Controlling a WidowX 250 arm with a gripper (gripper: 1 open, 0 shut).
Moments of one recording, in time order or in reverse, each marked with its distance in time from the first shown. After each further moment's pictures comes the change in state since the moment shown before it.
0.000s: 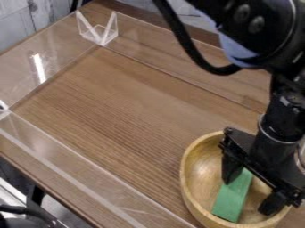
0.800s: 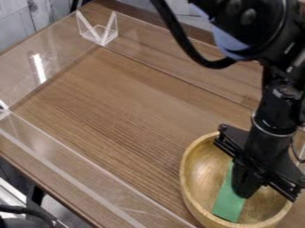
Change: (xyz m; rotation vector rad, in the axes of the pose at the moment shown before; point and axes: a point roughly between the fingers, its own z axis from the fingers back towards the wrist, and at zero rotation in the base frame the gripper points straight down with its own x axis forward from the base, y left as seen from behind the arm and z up) arm -0.005 0.006 0.001 -0.023 0.050 0.023
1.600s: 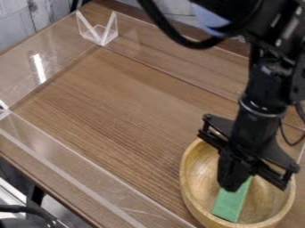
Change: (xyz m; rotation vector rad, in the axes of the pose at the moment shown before) arm -0.015 0.020 0.024 -0.030 0.065 0.106
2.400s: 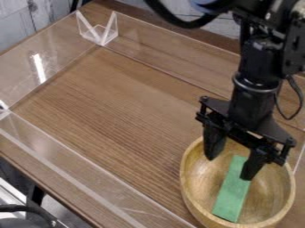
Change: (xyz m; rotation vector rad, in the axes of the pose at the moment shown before) arm 0.011 0.011 0.009 -0.029 -0.022 0.021
